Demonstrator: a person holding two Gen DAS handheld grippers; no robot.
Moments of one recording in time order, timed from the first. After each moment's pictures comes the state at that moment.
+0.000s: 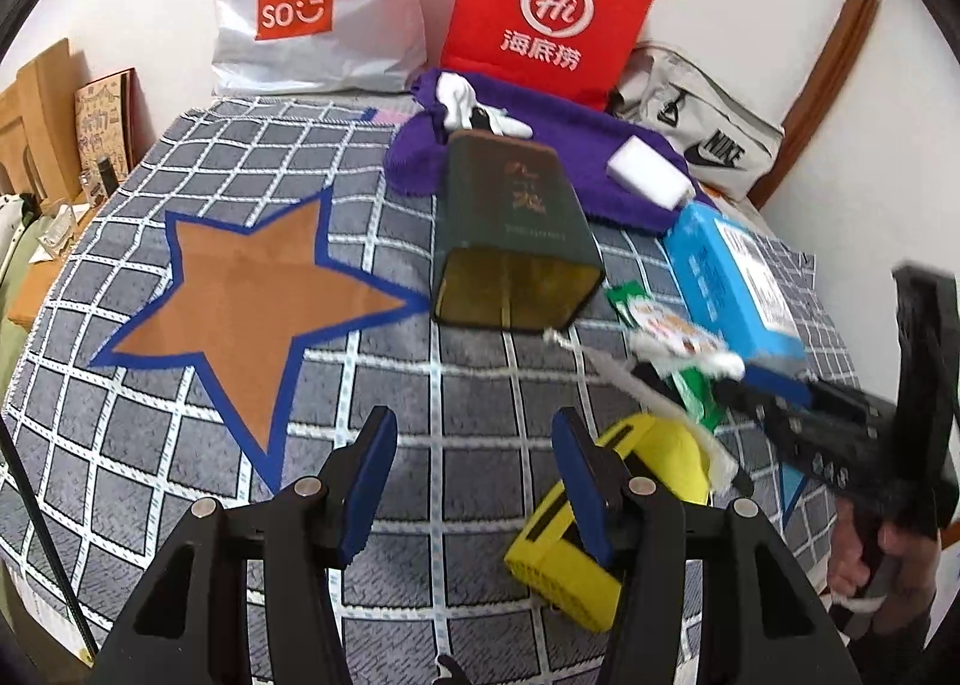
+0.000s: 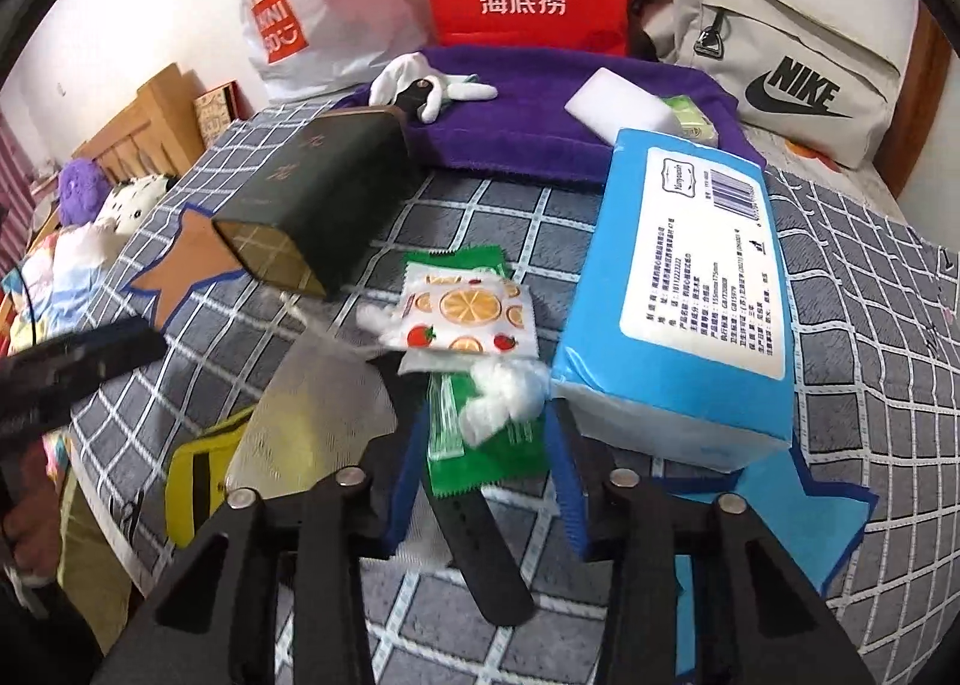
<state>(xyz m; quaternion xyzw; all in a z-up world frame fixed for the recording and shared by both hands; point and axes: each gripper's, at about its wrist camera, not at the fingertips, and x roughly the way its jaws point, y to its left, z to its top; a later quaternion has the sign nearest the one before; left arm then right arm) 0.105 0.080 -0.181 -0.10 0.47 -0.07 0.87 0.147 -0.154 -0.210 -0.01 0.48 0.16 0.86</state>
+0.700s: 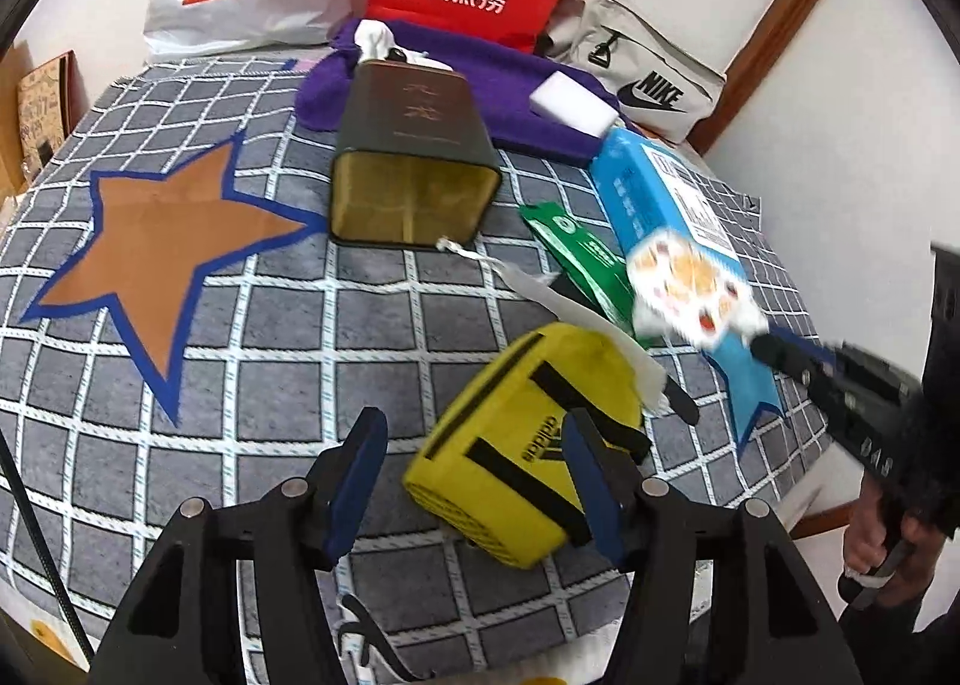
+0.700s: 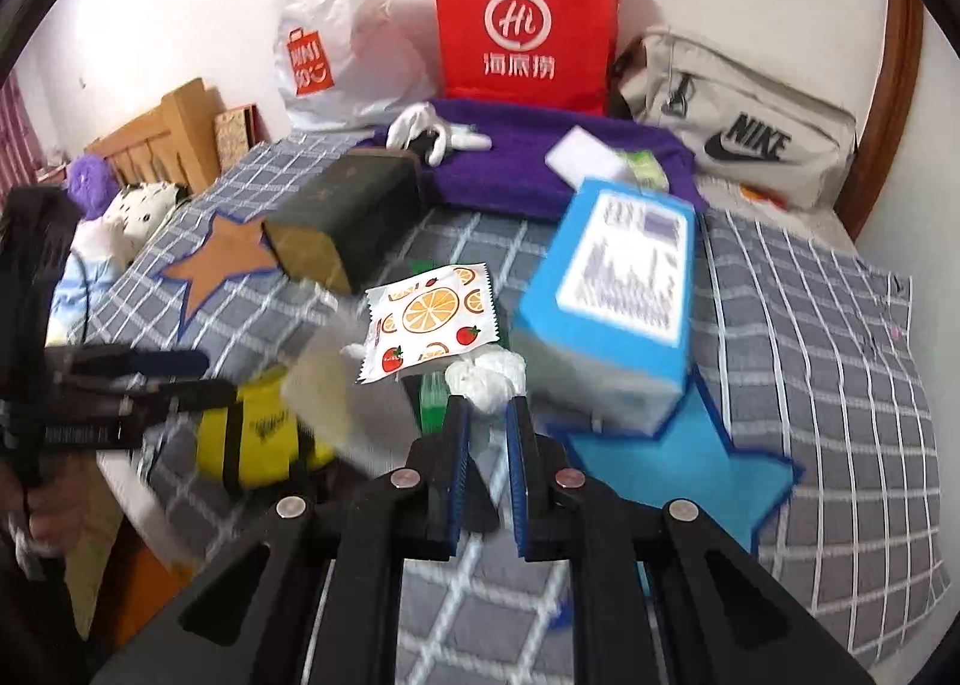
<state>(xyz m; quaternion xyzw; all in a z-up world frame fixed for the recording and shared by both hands) 0.084 0.052 -0.190 -0.10 0.50 -0.15 0.85 0.079 -0.192 -0.177 -0.05 0.44 0.16 0.88</state>
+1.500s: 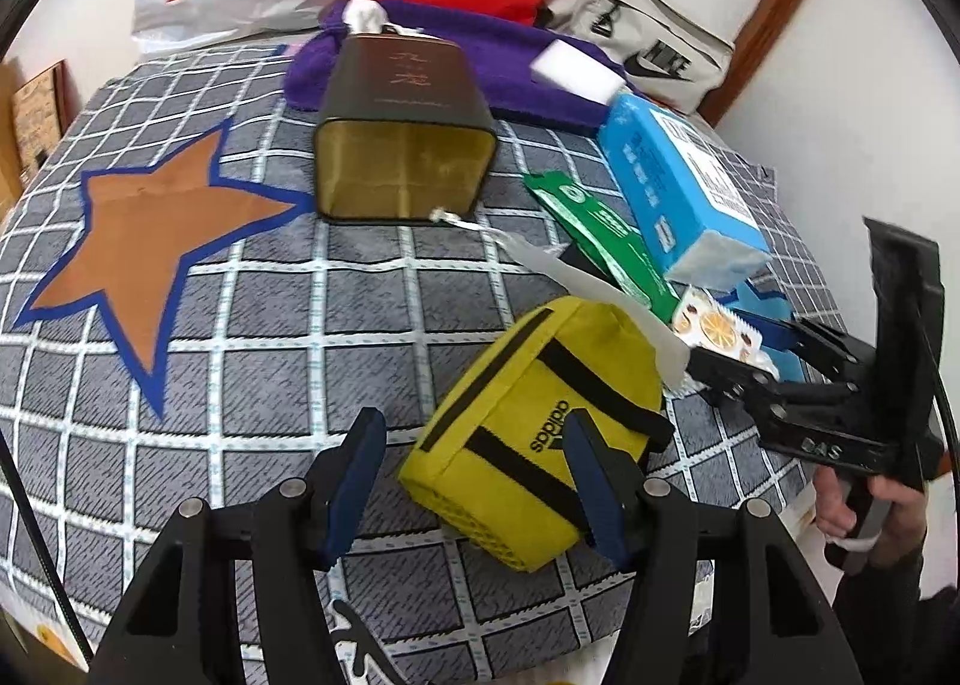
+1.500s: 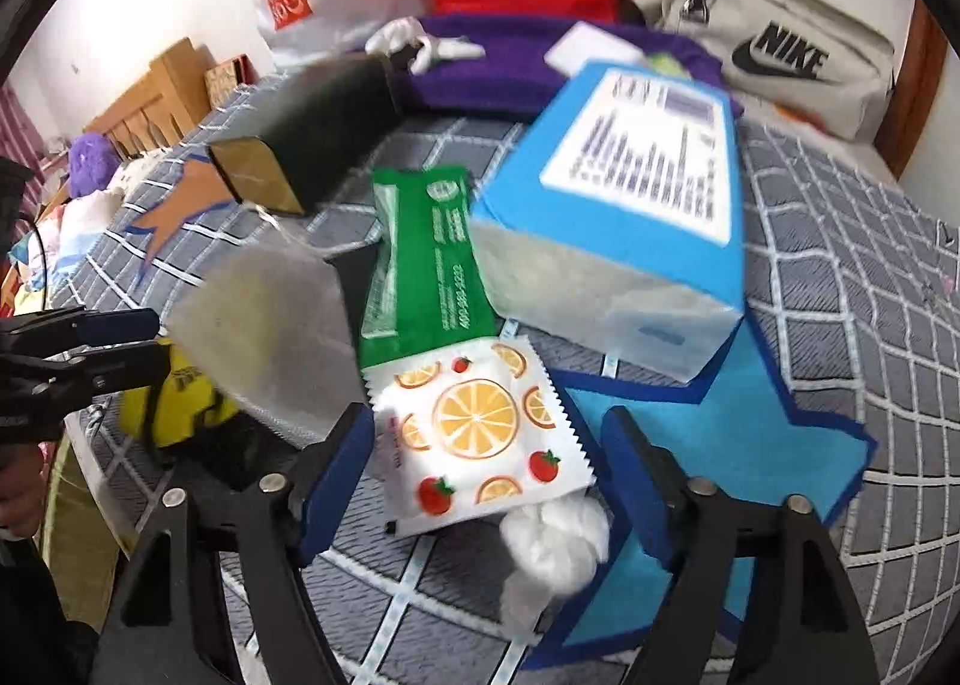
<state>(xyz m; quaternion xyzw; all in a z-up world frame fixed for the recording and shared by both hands) 0.090 0.039 -0.202 -0.07 0.52 -0.14 0.84 0.123 -0.190 -0.233 -0.04 0.49 0.18 0.85</state>
